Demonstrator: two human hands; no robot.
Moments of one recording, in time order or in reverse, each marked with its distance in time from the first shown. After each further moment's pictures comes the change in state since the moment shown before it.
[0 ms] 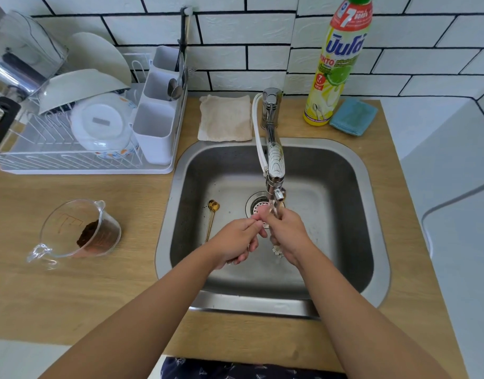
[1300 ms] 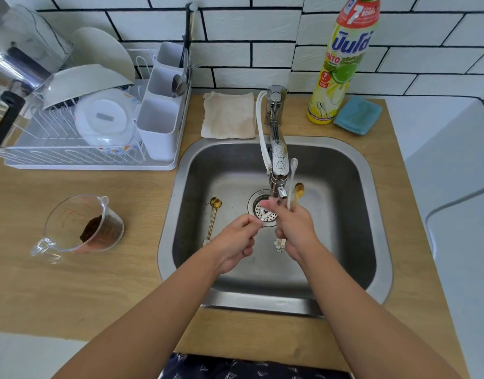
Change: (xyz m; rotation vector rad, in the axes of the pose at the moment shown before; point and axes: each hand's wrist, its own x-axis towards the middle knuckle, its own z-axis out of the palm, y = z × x) left_hand -0.005 -0.001 0.013 -0.446 0.113 -0.094; right_hand -0.001 -0.010 0.001 0.196 0.109 0.032
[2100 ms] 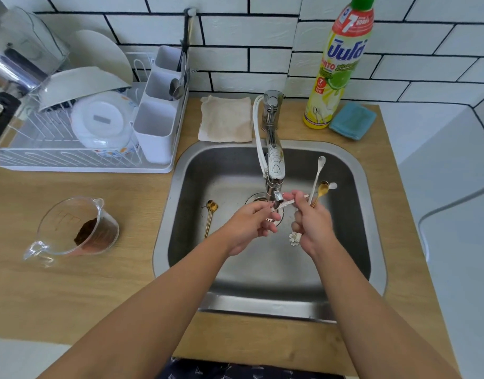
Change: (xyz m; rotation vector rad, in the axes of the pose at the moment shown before) left_hand 0.031 0.023 0.019 0.040 -0.126 0.158; right_hand 0.004 -0.026 -0.029 0.110 0.097 -0.072
